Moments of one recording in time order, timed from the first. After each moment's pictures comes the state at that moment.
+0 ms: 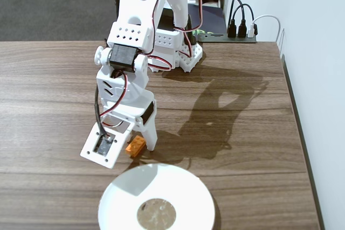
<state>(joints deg) 17.1 84.6 109.6 62.8 -80.9</state>
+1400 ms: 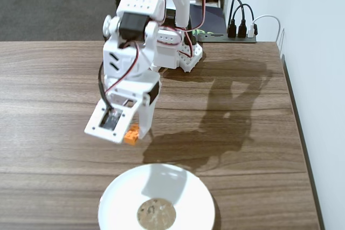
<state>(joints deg) 14.2 100.1 109.8 64.1 -84.3</state>
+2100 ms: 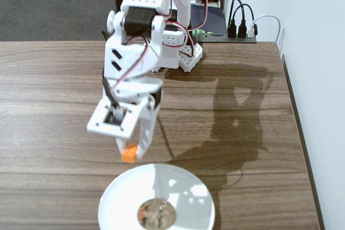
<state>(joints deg) 10.4 92.4 94.2 56.6 -86.0</state>
